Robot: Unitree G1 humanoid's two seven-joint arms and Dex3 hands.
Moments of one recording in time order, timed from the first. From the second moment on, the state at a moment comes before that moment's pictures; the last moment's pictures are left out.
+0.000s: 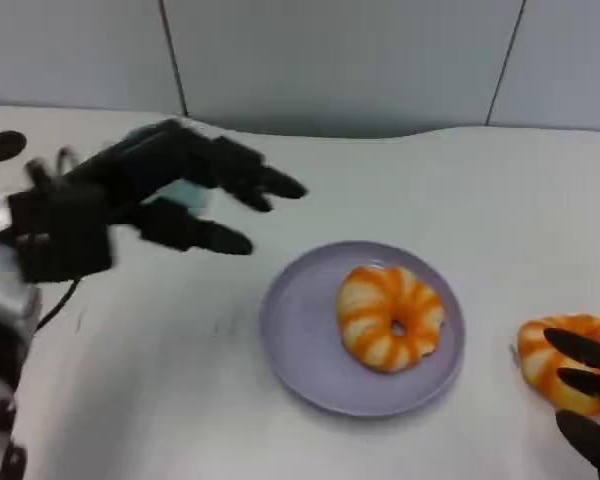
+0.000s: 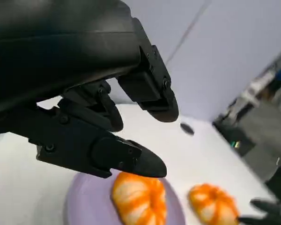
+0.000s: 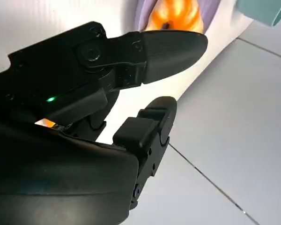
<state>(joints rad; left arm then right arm) -0.78 0.35 -0.13 0.98 -0.06 -0.87 -0.72 0.34 -0.17 -0.09 -0.10 -0.27 -0.38 -0.07</state>
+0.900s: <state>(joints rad) -0.24 0.35 -0.04 0.38 -0.10 0.15 -0.53 0.33 -0.18 -0.10 -0.07 -0.25 -0.38 -0.06</state>
